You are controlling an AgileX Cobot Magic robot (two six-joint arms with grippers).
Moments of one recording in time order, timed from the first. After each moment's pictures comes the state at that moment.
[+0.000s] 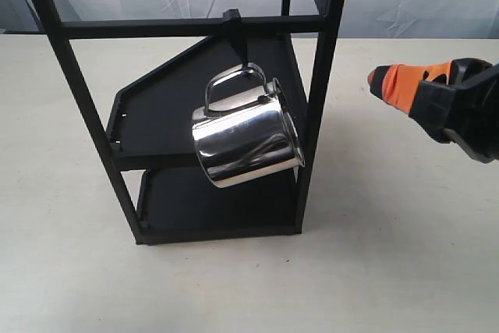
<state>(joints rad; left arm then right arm) -0.17 0.00 0.00 0.03 0.13 -0.01 0.58 0.77 -0.53 0.84 0.20 -0.36</state>
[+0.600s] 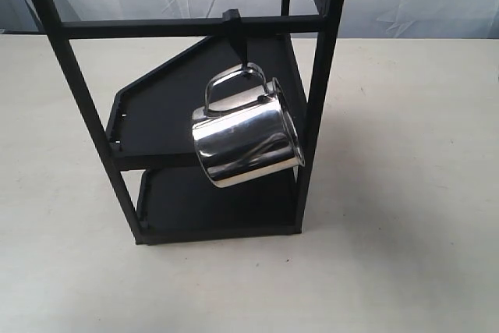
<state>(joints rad) -0.17 0.00 0.00 0.03 0.13 -0.01 0.26 0.48 -0.36 0.61 0.15 -0.38</state>
